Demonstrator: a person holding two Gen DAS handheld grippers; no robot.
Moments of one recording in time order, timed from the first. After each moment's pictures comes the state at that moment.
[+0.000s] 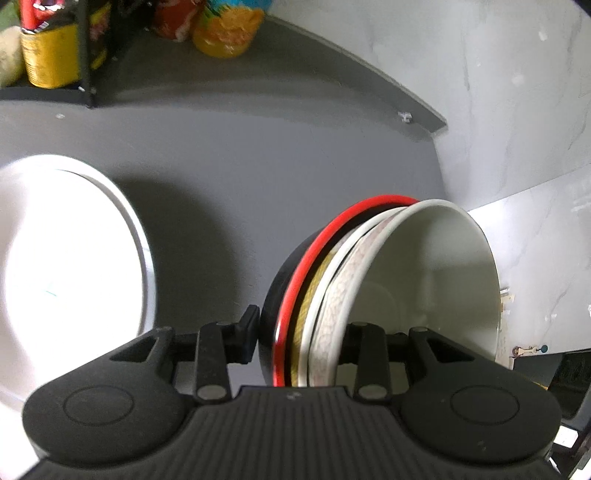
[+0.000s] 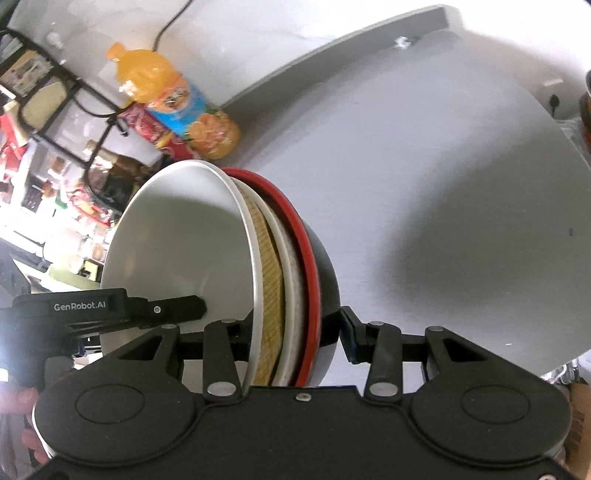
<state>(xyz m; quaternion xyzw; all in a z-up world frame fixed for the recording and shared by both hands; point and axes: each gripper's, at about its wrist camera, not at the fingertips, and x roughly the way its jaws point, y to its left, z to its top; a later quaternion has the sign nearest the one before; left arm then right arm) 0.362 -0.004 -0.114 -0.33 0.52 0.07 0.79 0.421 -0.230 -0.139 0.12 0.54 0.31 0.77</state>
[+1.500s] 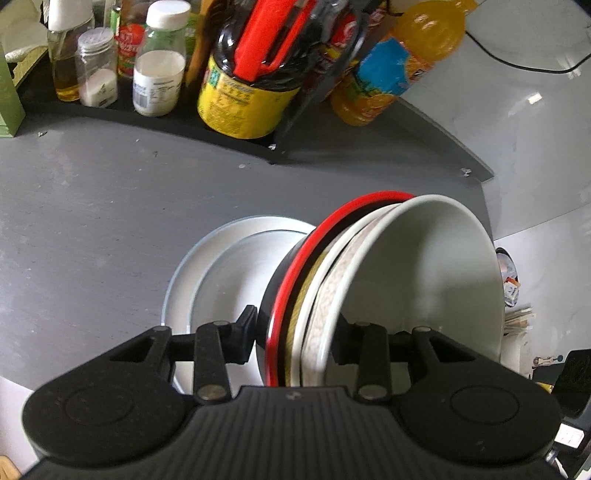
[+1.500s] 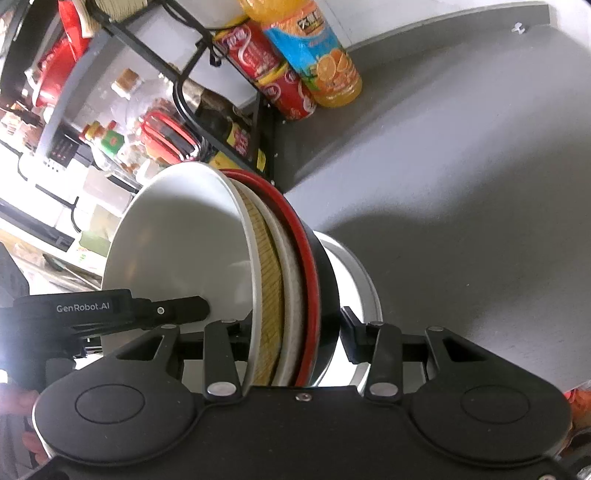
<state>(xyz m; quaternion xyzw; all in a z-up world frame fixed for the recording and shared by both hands) 0.266 0.164 -0.095 -0.32 0.51 0.11 0.79 0.362 -0.060 -0.118 0.11 0.54 0.33 0.76</state>
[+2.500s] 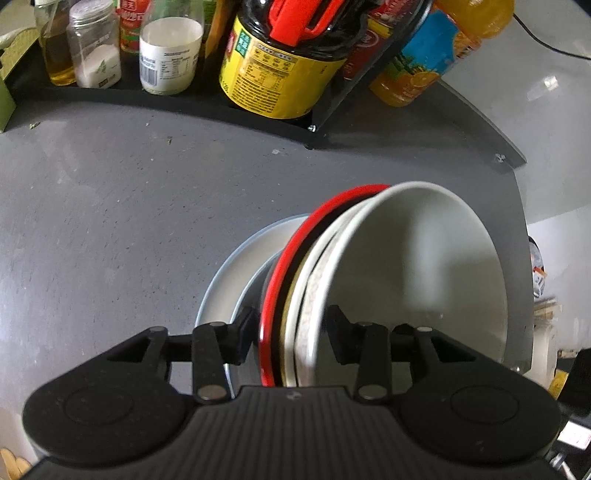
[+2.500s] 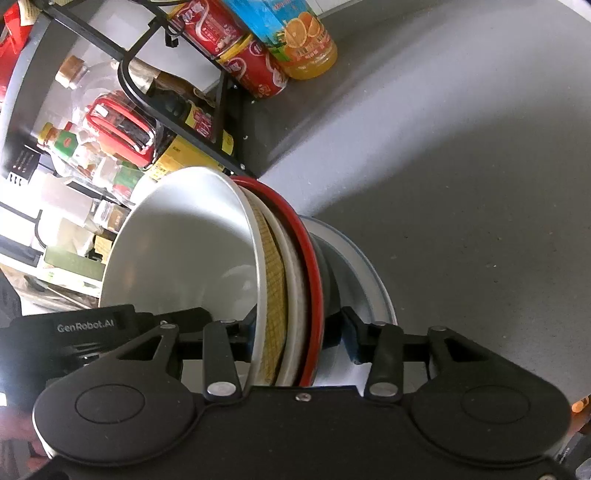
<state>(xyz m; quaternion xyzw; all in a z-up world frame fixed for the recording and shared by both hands) 0.284 0.188 -0.143 -0.30 0.54 0.12 0.77 0.368 -0.033 -0.158 0.13 0.57 0.29 0.76</state>
